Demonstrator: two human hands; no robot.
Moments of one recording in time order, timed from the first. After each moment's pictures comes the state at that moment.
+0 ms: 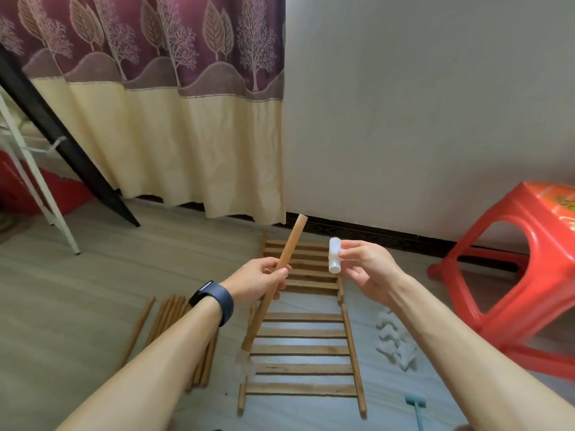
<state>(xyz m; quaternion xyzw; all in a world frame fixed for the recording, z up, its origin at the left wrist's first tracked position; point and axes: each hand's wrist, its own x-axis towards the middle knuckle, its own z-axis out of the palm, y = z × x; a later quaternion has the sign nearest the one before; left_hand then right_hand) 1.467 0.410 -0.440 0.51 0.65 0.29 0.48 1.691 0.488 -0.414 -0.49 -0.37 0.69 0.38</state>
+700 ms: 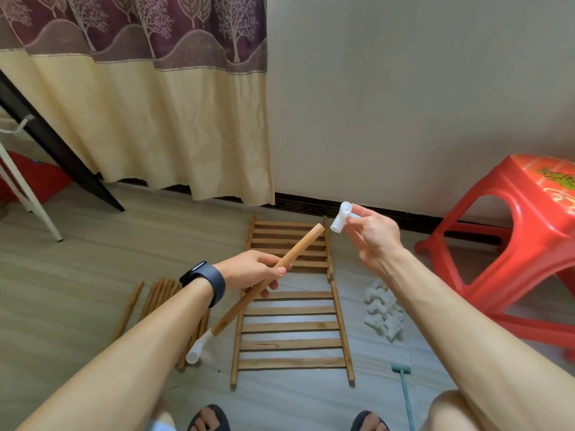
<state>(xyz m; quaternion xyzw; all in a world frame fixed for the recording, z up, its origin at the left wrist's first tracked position) 1.479 0.417 -0.449 0.55 0.64 0.15 0.52 1.705 0.499 -0.414 -0.49 -0.30 0.64 0.51</state>
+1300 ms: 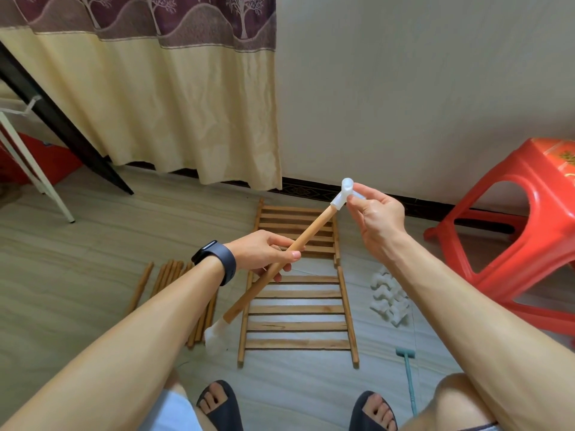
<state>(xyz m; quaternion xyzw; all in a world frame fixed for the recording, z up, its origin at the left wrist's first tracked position) 1.483 0.416 -0.444 0.55 0.62 0.16 0.53 1.696 0.499 -0.422 -0.49 -0.35 0.60 0.52</state>
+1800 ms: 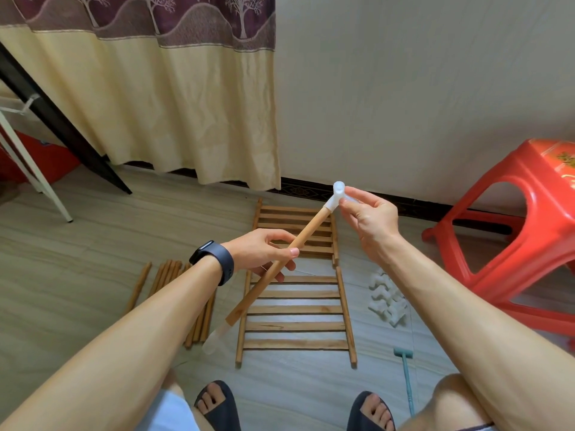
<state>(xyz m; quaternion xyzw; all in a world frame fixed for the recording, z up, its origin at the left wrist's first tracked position) 1.482 0.415 -0.443 0.54 0.60 0.20 0.56 1.694 0.495 -0.428 -0.49 -0.41 0.59 0.50</state>
